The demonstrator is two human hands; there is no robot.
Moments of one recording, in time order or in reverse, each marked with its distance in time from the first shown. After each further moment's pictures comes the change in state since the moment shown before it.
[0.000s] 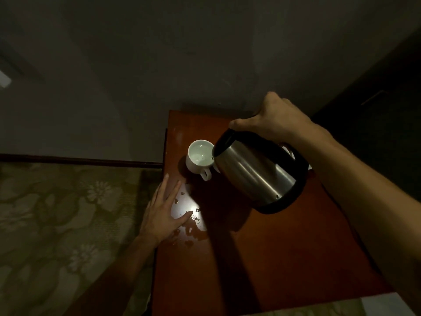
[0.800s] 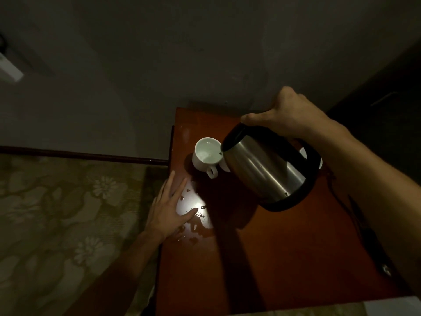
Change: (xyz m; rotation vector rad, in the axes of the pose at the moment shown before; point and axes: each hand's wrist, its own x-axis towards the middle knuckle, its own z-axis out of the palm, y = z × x) left_hand 0.000 0.001 -0.001 -0.003 0.011 0.006; right_hand 0.008 0.007 -0.004 0.047 0.012 0.004
